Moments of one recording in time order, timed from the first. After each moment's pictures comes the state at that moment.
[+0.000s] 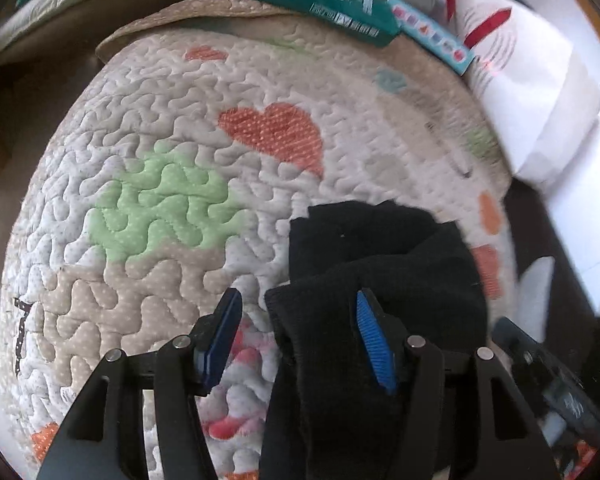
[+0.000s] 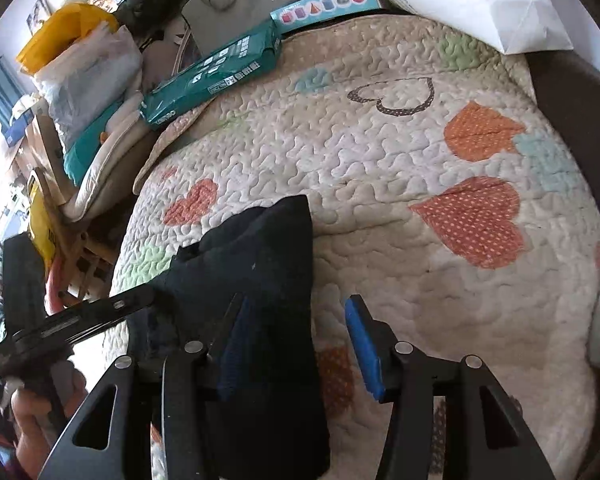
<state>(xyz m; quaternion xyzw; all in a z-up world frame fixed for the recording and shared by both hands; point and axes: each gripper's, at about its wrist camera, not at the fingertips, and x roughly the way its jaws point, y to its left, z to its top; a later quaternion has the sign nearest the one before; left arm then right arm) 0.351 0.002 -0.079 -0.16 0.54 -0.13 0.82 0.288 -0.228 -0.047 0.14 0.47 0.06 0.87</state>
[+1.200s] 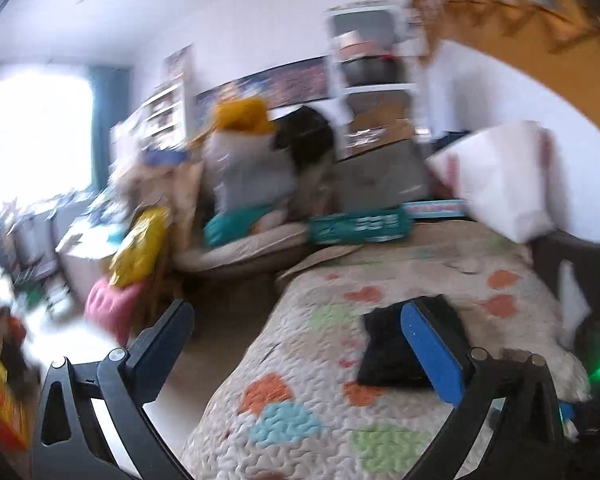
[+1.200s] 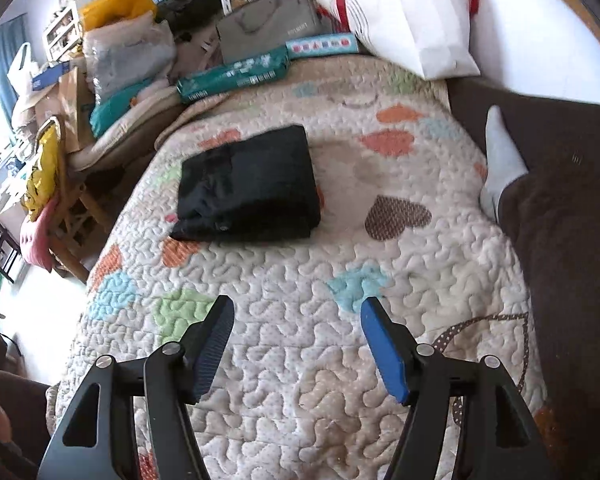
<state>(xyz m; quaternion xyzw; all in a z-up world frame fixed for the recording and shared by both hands) -0.002 -0.018 0.097 0.05 0.14 0.08 0.99 0.039 -0.185 -0.011 0.06 0.40 0.00 0.91</state>
